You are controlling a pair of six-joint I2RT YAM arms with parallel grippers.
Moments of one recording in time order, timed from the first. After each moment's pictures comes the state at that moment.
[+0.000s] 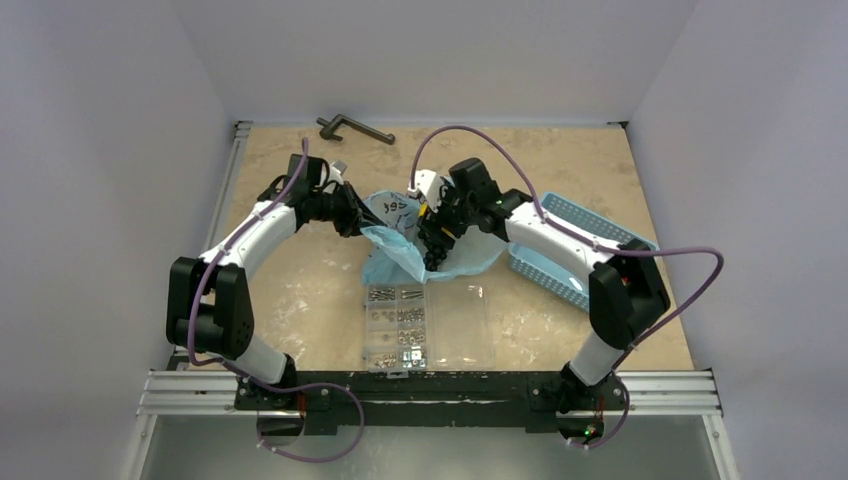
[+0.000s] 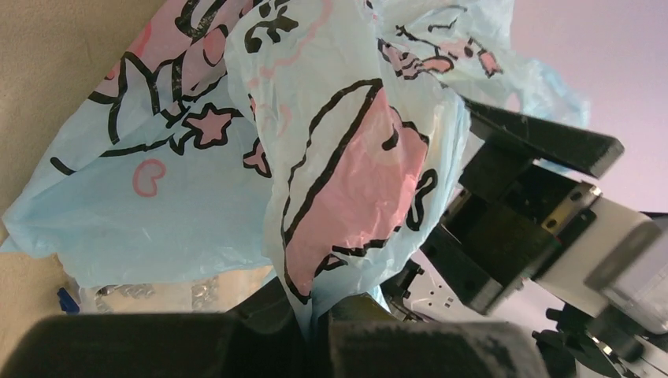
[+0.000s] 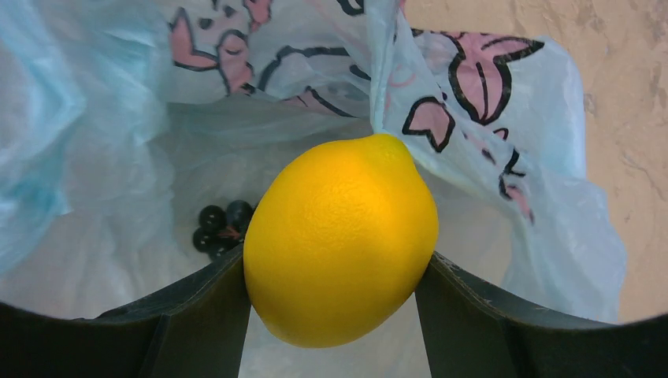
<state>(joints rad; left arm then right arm) -0.18 1.55 1.10 -0.45 0.73 -0.87 0.64 1.65 1.27 -0.39 -0.24 -0.47</state>
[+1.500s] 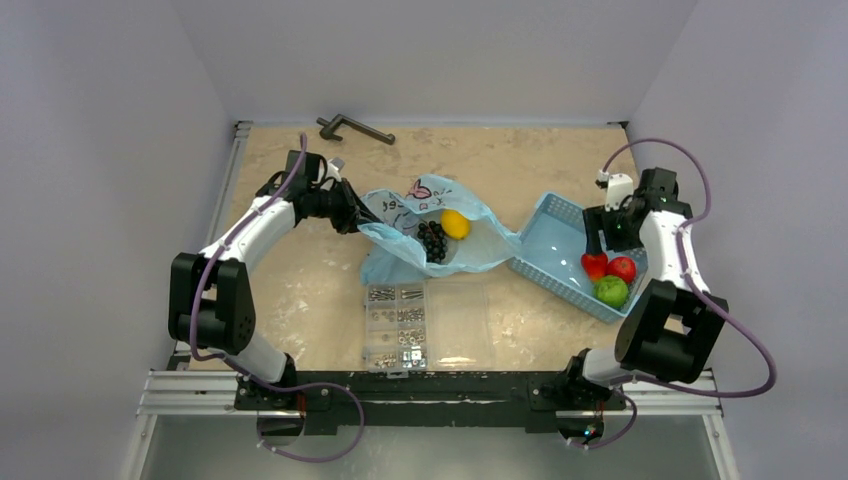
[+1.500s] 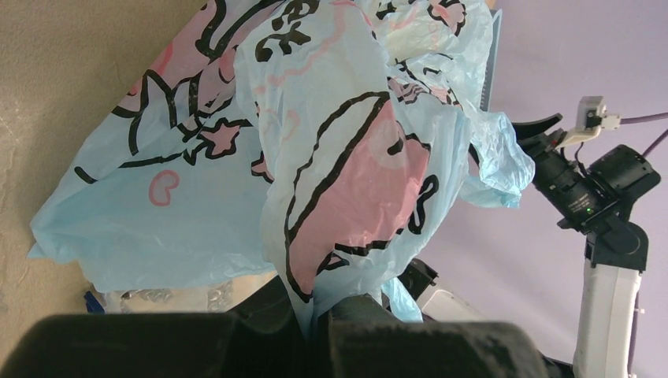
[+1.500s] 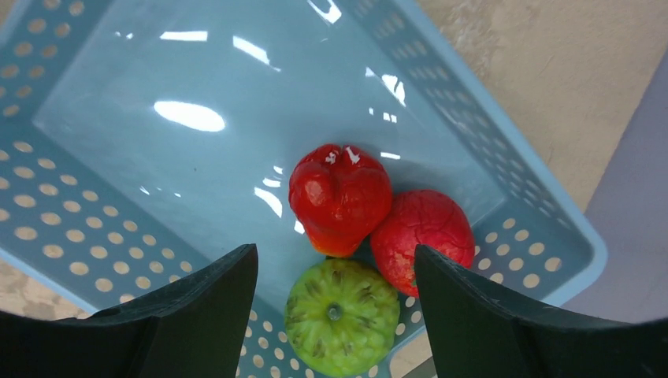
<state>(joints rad) -0.17 1.58 1.14 -0.49 0.72 -0.83 -0.35 1.43 1.13 -0.81 -0.20 -0.48</state>
